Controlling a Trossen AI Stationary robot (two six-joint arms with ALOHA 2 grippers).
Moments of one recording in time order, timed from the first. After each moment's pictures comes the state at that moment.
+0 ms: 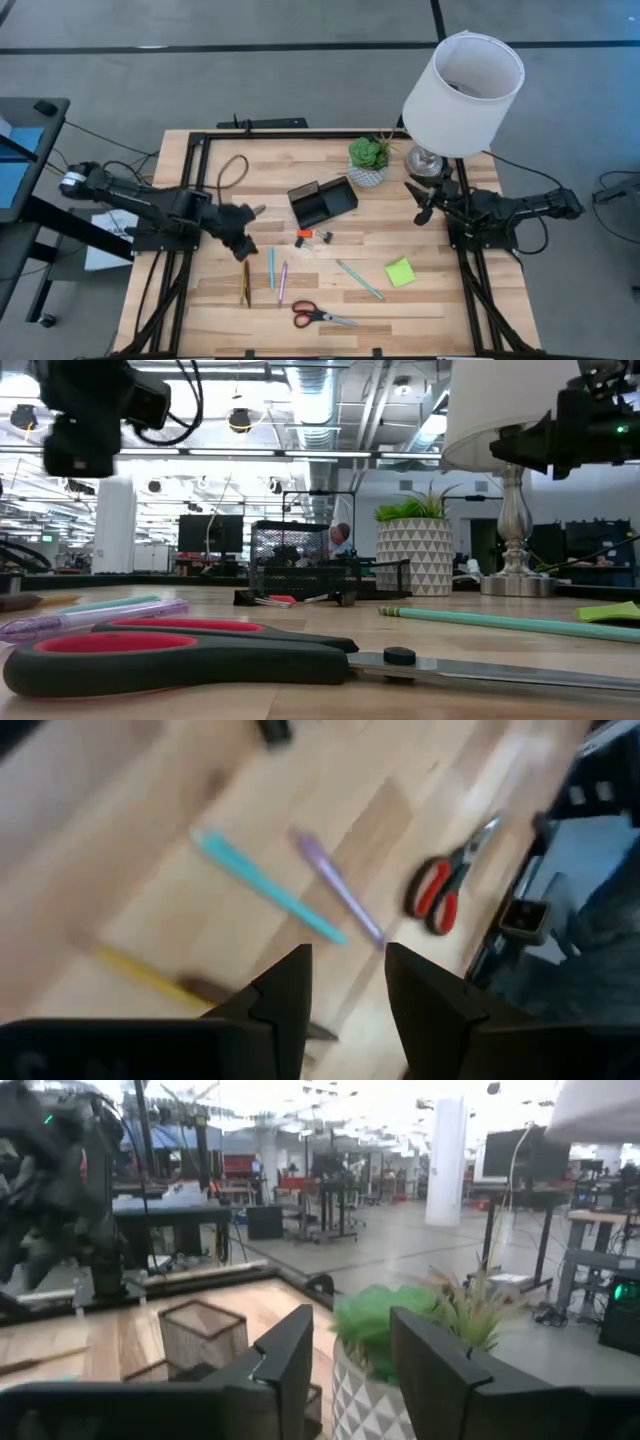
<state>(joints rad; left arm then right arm) -0.24 1.01 0.69 -0.59 0.14 -1.10 0.15 0.12 0.01 0.24 0.68 -0.13</state>
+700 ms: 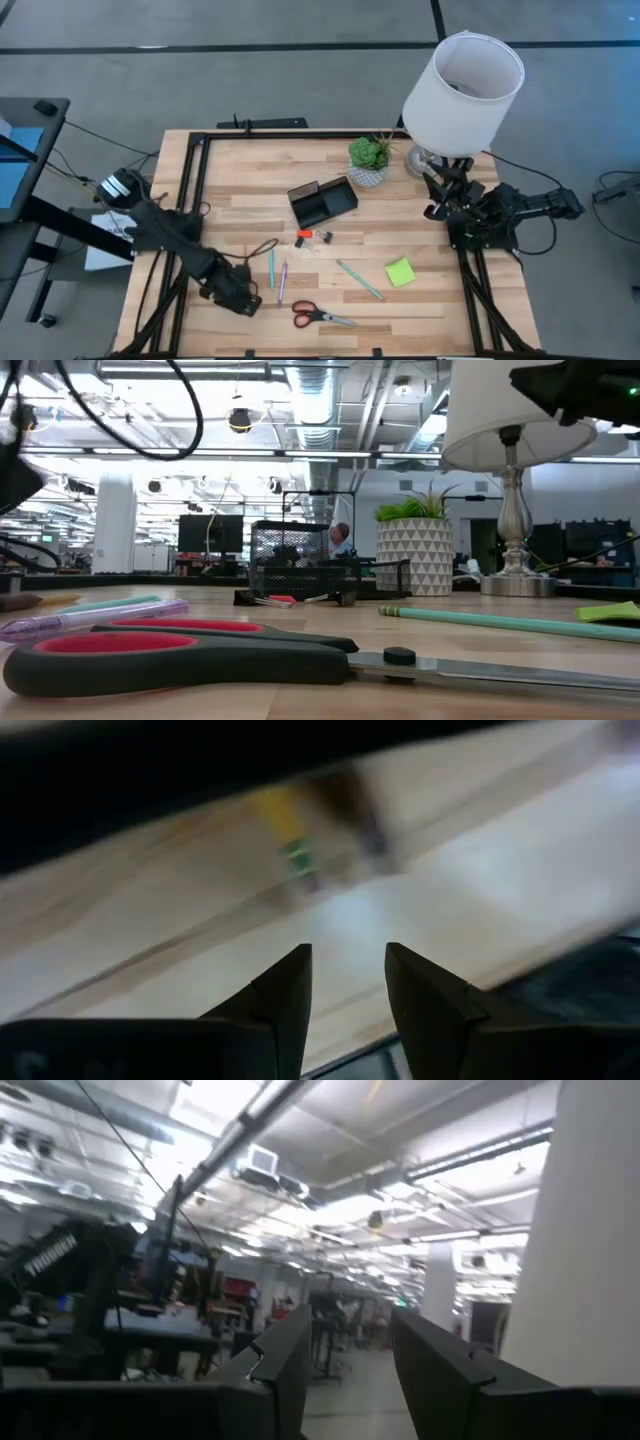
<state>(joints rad) -0.73 1.53 0.70 -0.29 0.26 -1.94 0.15 0.12 0.01 0.69 0.52 -0.56</state>
